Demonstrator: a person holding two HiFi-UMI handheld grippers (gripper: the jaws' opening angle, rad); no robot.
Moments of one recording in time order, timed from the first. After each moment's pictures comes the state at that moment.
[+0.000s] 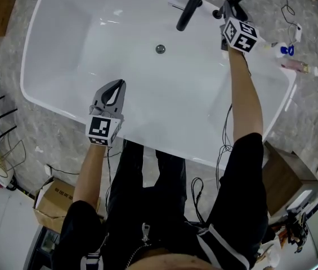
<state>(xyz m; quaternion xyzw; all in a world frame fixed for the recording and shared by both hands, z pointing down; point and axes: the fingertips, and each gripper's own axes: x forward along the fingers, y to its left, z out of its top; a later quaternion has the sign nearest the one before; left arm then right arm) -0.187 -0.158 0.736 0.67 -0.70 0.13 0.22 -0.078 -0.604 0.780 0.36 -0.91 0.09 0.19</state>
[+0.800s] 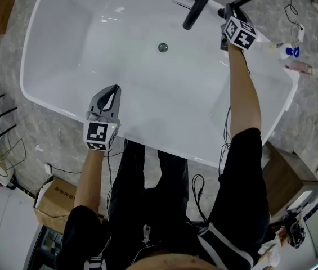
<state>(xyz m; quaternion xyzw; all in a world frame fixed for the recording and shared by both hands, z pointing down) -0.201 -0.122 0.755 0.64 -0.71 0.15 0.25 -0.070 -0.608 0.836 0.39 -0.88 0.13 0.22</state>
